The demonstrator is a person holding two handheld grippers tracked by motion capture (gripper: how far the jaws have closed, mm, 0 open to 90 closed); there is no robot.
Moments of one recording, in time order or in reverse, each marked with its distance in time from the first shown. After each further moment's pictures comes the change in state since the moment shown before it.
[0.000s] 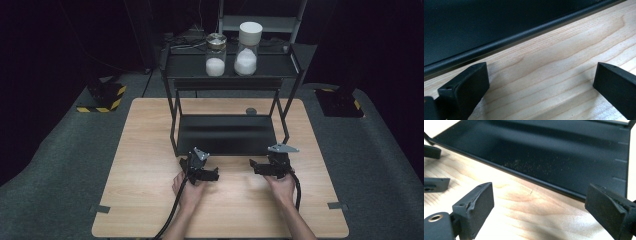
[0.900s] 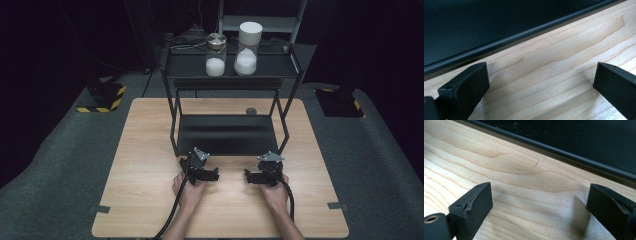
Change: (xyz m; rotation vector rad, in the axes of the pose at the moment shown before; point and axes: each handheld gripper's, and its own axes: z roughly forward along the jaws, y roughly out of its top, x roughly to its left) left arm 0.000 0.000 0.000 0.001 0.001 0.001; right arm 0.034 -0.013 0.027 0.104 -0.094 -0.063
